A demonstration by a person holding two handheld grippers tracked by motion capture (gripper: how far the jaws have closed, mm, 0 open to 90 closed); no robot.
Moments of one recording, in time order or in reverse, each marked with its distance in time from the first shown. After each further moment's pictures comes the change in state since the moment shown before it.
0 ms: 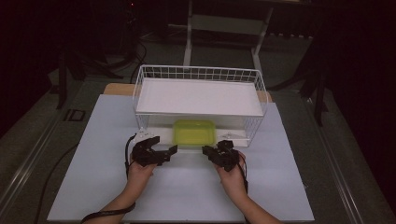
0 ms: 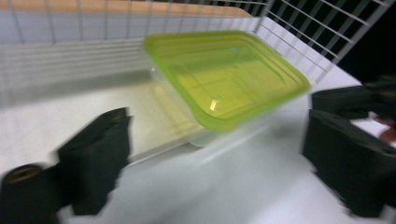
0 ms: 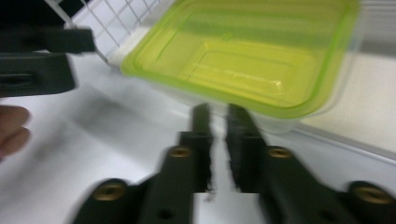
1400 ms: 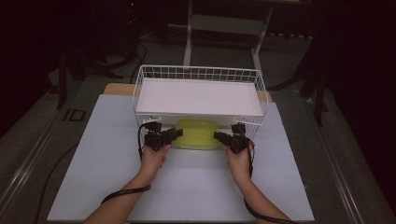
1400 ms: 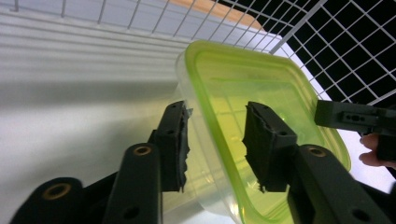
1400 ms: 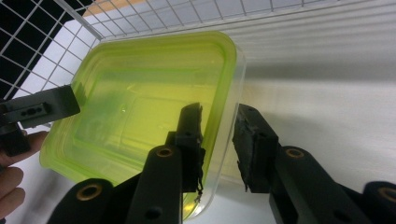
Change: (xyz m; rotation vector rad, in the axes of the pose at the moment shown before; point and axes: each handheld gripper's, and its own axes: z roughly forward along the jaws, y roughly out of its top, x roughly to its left) left arm 0.028 0.024 0.065 0.027 -0.043 -0.295; right arm -0.066 0.029 0.013 -0.026 -0.058 0.255
